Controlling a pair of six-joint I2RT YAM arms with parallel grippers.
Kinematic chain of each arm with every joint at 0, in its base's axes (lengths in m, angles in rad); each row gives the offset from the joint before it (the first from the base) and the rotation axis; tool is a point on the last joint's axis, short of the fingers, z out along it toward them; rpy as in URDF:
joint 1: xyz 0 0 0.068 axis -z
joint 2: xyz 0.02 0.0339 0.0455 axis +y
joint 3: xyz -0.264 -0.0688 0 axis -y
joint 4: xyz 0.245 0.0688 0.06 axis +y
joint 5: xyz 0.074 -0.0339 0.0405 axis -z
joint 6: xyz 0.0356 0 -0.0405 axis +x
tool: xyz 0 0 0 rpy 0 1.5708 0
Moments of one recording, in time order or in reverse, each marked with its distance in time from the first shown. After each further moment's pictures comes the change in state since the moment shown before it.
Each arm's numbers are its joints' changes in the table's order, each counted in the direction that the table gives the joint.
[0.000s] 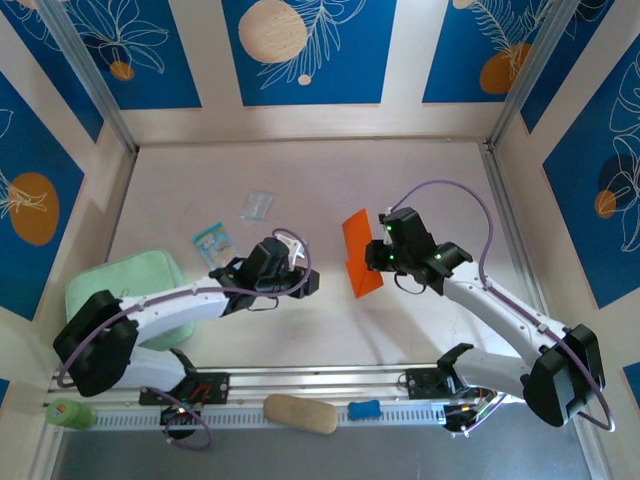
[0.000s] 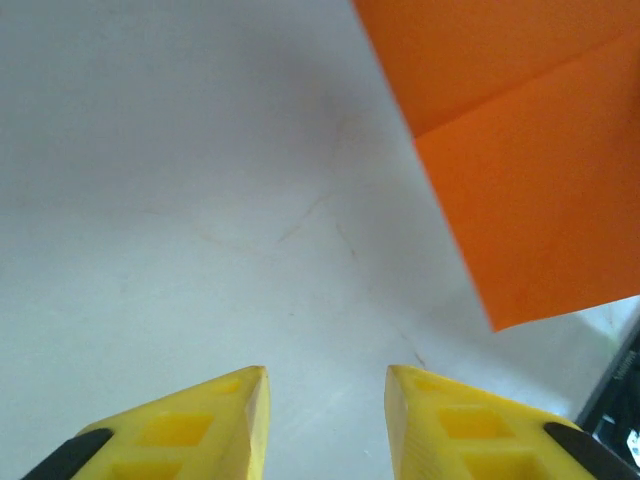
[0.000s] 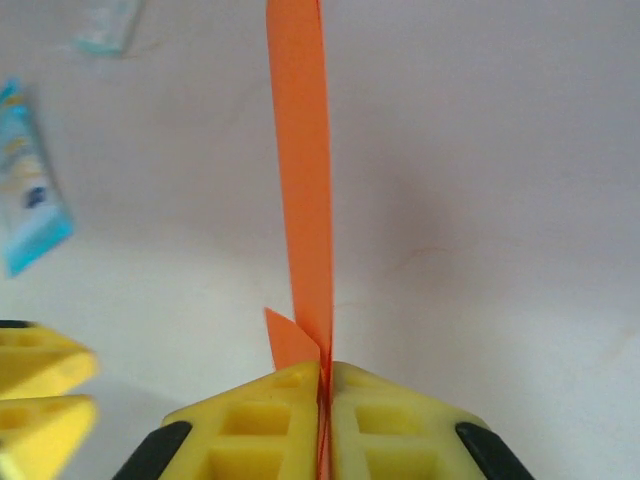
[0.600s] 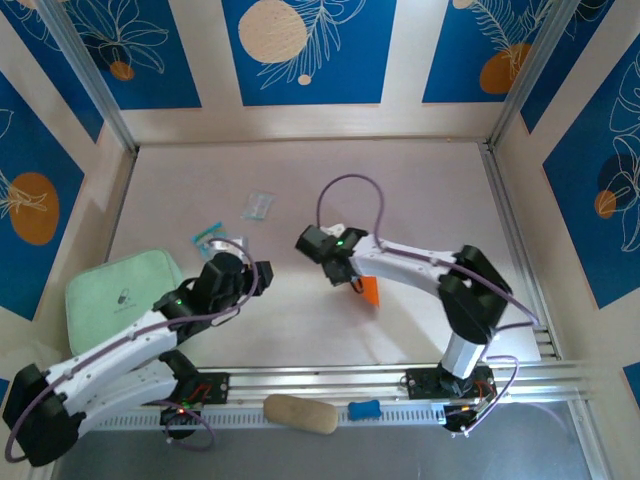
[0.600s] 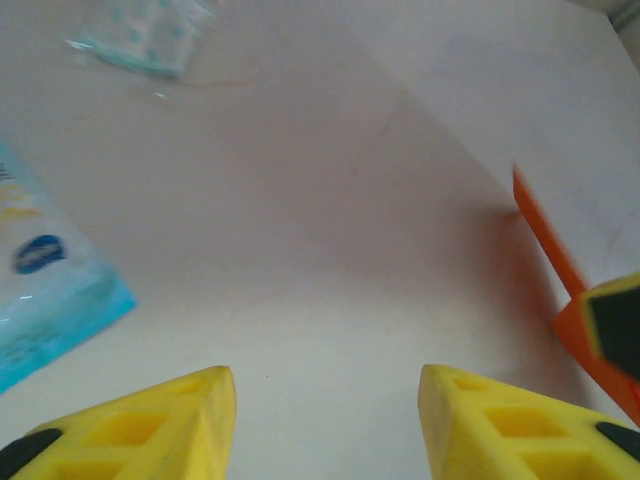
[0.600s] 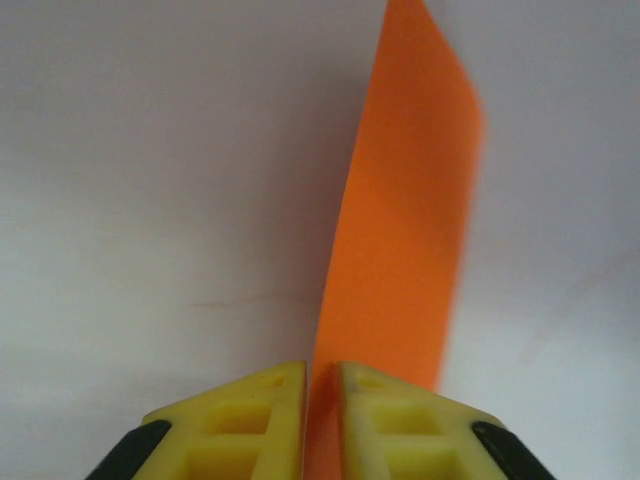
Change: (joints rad) left arm -0.076 -0.497 -0.161 0.240 -0.416 -0.073; right arm -0.367 0.628 0.386 0.282 0.441 -0.011
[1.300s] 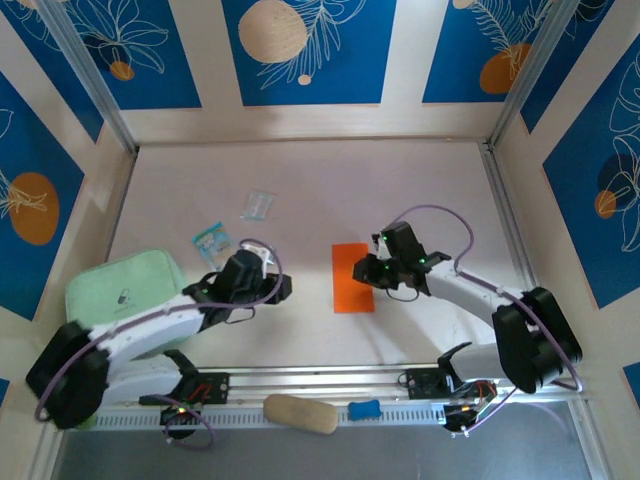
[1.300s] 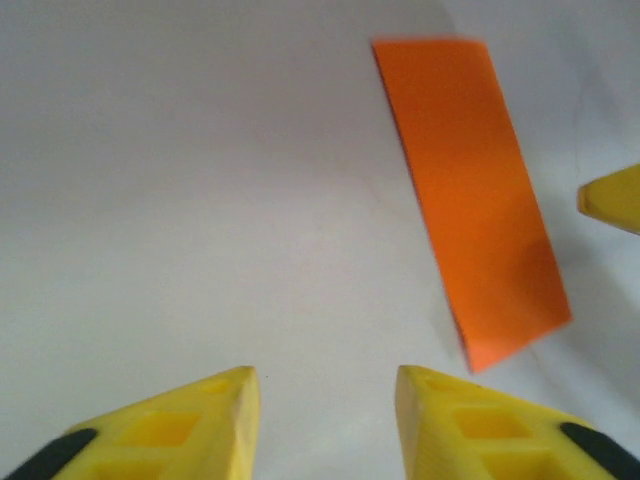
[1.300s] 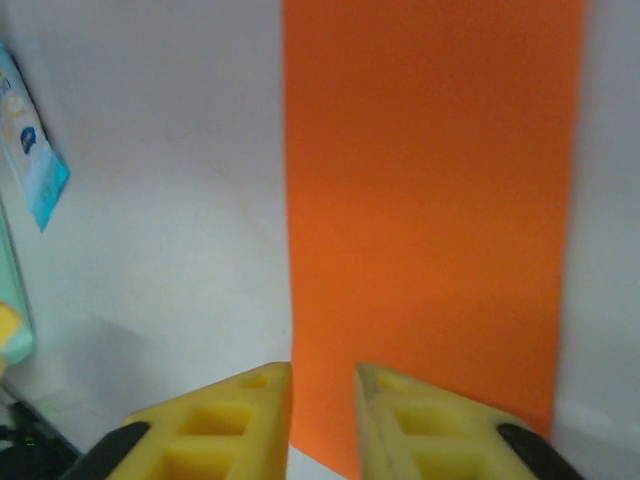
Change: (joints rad) left arm -0.010 0.370 0.006 -0.217 0.387 0.029; right arm 0.480 -0.452 -0.644 -0.644 -0.850 0.158
